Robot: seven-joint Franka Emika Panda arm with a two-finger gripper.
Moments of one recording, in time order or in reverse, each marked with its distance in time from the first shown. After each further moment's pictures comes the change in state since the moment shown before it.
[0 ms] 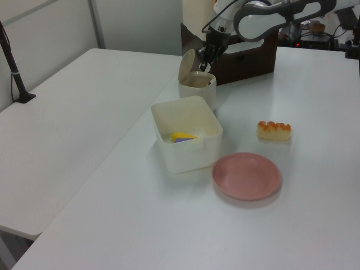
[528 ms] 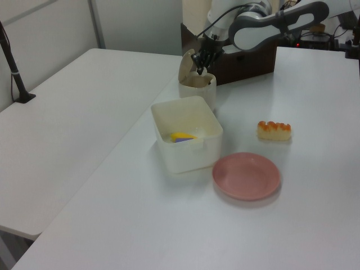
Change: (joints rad) arm 0.013 0.058 0.000 0.046 -0.121 0.000 0.140
